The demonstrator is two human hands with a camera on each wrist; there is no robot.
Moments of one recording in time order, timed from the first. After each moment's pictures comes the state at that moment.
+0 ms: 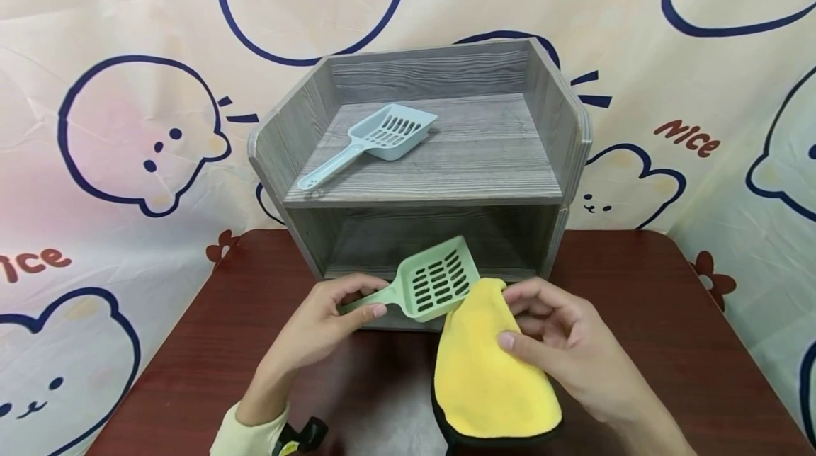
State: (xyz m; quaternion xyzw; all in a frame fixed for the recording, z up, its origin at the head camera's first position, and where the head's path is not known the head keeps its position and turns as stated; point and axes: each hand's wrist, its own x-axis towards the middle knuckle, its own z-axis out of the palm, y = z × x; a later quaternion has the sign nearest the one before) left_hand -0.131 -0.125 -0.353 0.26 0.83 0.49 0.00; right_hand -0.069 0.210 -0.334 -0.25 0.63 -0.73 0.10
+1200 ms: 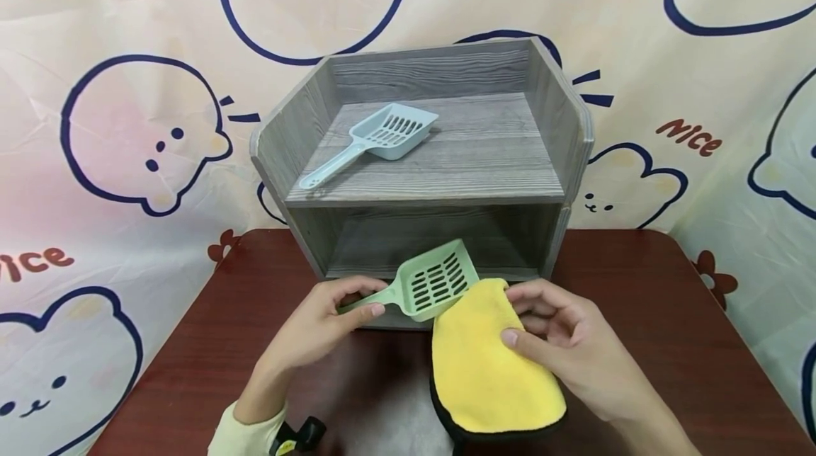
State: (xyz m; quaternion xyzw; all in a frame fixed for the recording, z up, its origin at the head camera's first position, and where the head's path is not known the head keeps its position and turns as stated) left_hand -0.130 -0.130 -0.351 0.25 0.84 0.49 0.03; right_hand -0.069 0.210 -0.336 -0.23 0.64 -0.72 0.09
